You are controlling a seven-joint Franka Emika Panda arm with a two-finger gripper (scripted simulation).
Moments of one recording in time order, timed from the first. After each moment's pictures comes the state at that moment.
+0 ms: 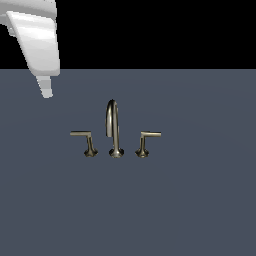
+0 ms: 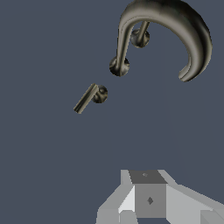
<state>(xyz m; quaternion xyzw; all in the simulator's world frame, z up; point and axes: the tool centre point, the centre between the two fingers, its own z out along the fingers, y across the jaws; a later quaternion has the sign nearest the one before) -0.123 0.173 0.247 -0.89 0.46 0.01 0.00</state>
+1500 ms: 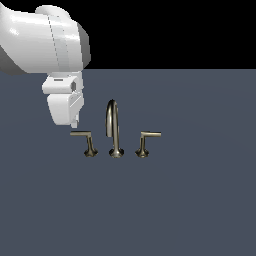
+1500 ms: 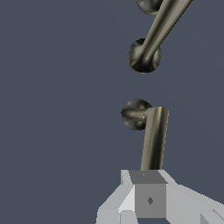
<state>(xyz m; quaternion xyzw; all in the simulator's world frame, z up) -0.010 0.177 0.121 -0.75 0.67 0.00 0.00</state>
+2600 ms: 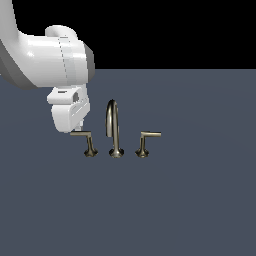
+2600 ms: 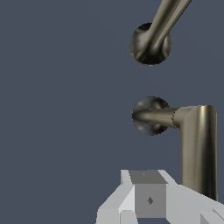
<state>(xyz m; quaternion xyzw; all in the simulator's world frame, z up) 0.008 0.174 0.091 -0.70 0.72 0.00 0.00</state>
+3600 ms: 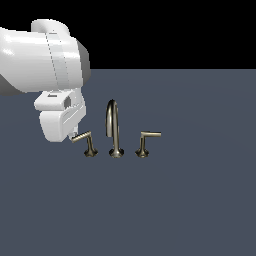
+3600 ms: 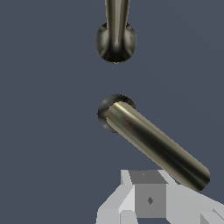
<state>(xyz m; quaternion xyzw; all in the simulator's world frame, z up) -0.038 0.177 0.091 -0.70 0.72 0.00 0.01</state>
